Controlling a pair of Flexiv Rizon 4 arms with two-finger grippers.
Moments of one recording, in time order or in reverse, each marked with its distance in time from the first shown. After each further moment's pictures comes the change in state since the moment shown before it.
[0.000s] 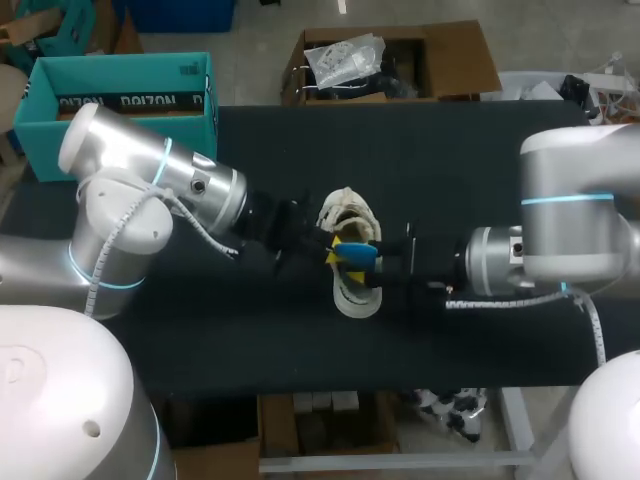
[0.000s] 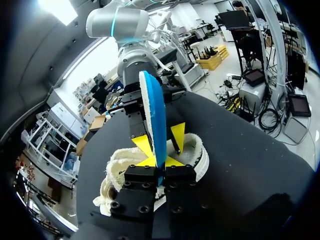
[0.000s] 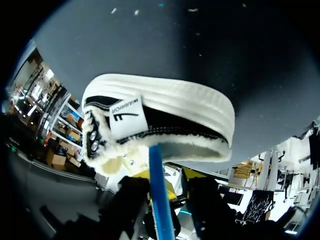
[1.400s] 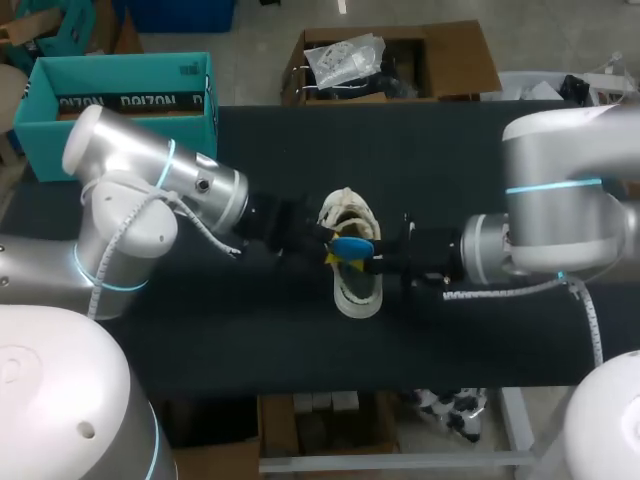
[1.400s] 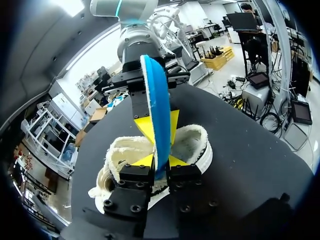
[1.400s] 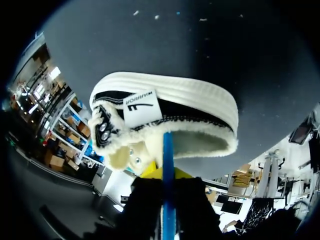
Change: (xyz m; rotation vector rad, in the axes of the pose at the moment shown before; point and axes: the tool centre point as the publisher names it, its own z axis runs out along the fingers) left arm -0.003 0.018 0.003 -0.040 -0.011 -0.069; right arm 0.008 -0.005 -0.001 -0.089 -0.006 -0.035
